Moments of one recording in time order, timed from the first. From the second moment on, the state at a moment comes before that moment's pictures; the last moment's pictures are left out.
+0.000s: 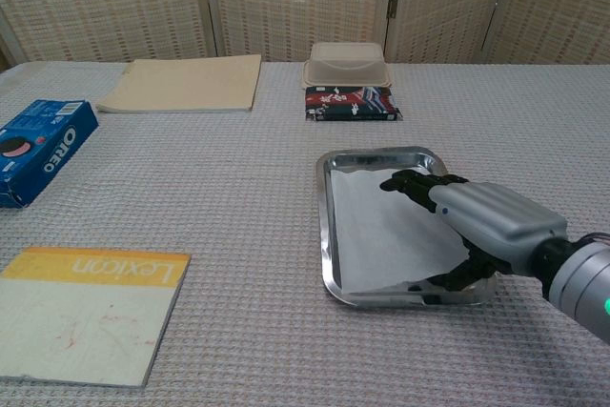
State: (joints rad) left arm -0.11 -1.07 0.09 -1.60 1.79 1.59 -0.31; right arm 0.43 -1.71 0.12 -1.55 -1.24 1.03 -0.51
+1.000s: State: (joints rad) left arm -0.11 -1.08 0.09 -1.60 1.79 1.60 -0.28; right arm 0.68 -1.48 0.15 -1.77 -0.80 0.83 -0.50
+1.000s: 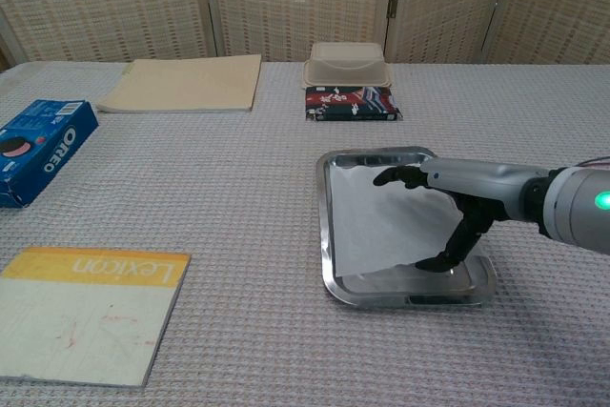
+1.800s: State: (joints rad) left arm -0.11 -1.08 0.09 -1.60 1.78 1.59 -0.26; right arm 0.77 -1.44 0.08 -1.83 -0.73 0.89 -0.52
